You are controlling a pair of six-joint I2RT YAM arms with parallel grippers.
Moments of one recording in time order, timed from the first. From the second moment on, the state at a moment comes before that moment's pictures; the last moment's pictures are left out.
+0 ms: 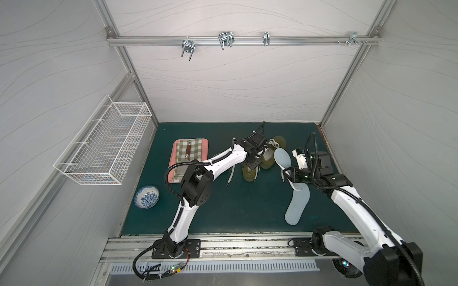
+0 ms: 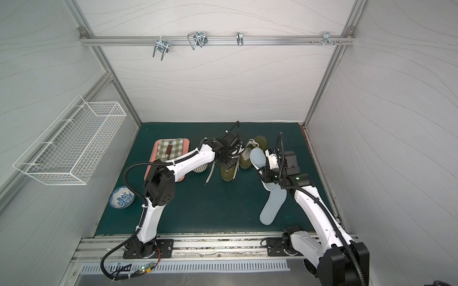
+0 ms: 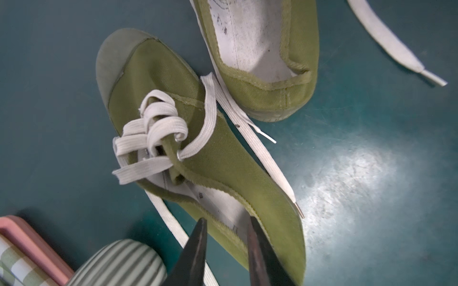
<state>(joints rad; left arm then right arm) -0.75 2.17 1.90 -0.90 -0.13 0.21 0.24 1.02 0.78 -0.55 -0.38 0.14</state>
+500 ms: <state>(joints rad) -0.70 2.18 1.90 -0.83 -0.13 0.36 0.22 1.02 0.78 -0.57 -0.39 0.14</state>
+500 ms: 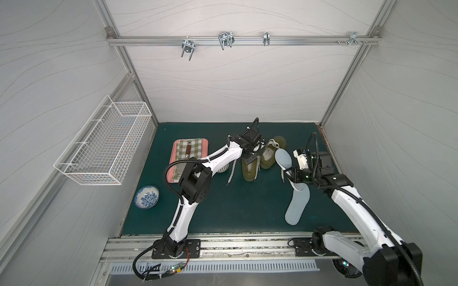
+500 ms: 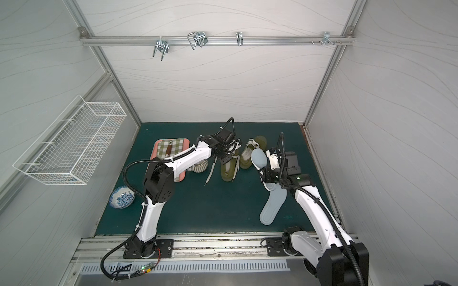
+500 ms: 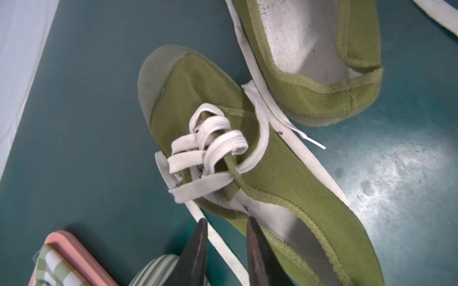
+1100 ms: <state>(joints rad) -0.70 2.23 1.90 -0.78 -0.17 0.42 0.21 1.02 0.80 -0.58 -0.39 0.13</state>
